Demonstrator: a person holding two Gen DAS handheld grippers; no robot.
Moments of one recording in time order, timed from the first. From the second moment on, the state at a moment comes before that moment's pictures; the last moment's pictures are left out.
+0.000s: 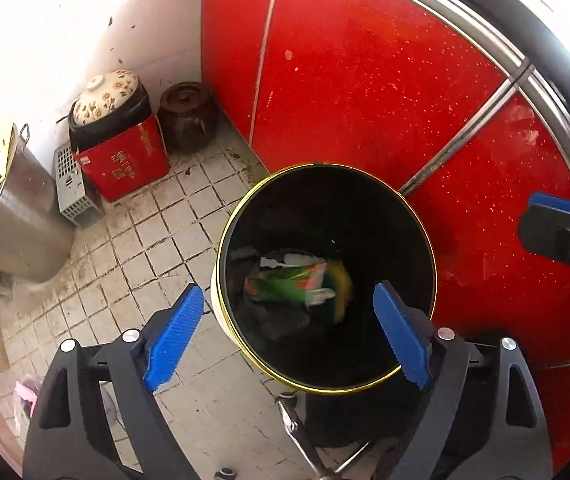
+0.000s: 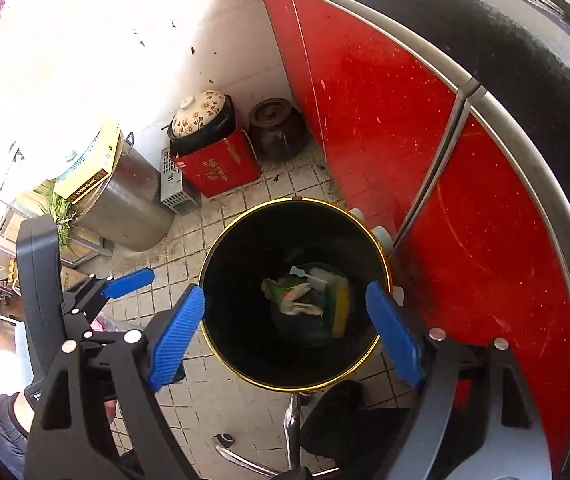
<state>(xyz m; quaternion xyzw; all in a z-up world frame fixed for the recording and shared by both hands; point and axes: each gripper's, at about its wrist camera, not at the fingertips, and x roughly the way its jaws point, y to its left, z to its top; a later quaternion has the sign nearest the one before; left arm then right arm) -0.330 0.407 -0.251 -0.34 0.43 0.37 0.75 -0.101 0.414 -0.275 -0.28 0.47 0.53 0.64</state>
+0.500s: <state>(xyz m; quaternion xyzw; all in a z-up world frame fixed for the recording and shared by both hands) -0.303 0.369 -0.148 -0.26 0.37 0.34 0.82 -0.101 0.331 -0.167 -0.20 0.42 0.57 0.68</state>
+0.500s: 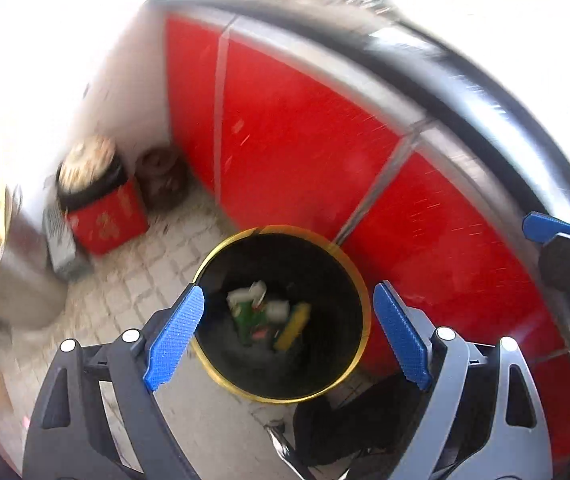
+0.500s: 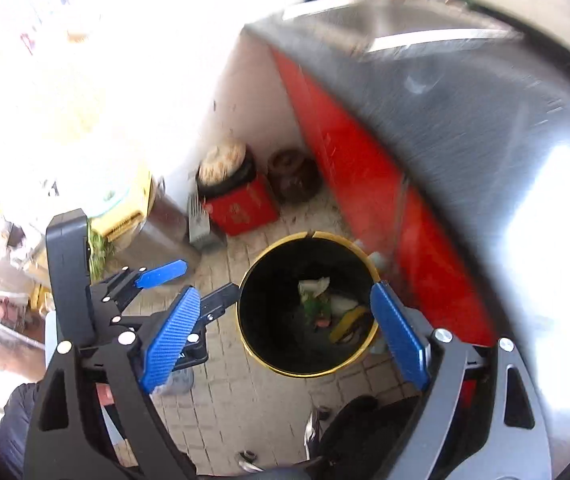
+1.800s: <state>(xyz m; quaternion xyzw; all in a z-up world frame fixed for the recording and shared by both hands) 0.036 -0.052 -0.005 0.03 0.35 -0.13 0.93 0.044 -0.244 -0.054 0.01 0.31 0.10 0.95</state>
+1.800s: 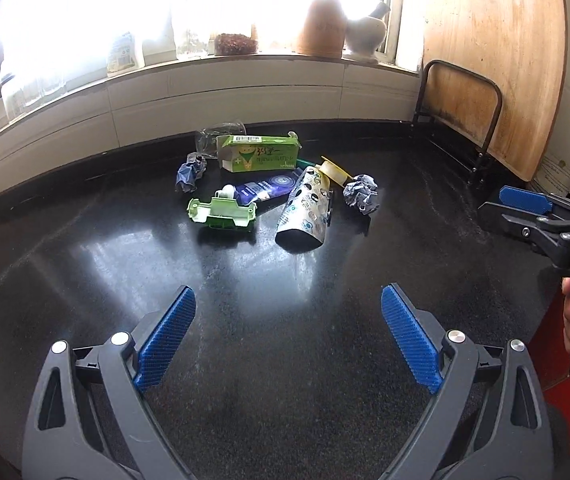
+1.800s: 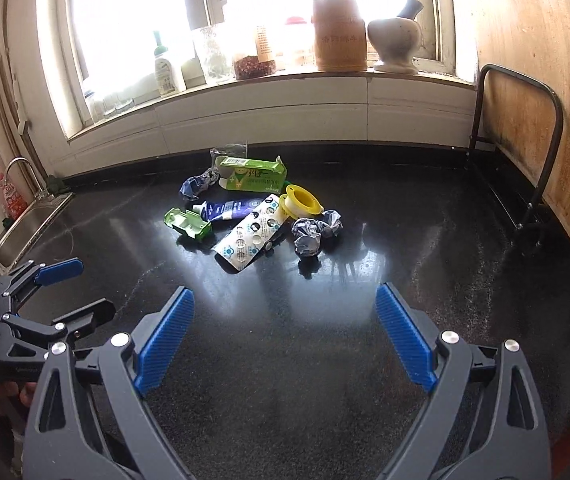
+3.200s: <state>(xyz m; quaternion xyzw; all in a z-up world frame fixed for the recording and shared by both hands) 0.170 -0.110 -0.062 0.10 0.40 -0.19 0.89 0.219 -0.246 -0.117 -0.08 0.39 0.17 0.90</state>
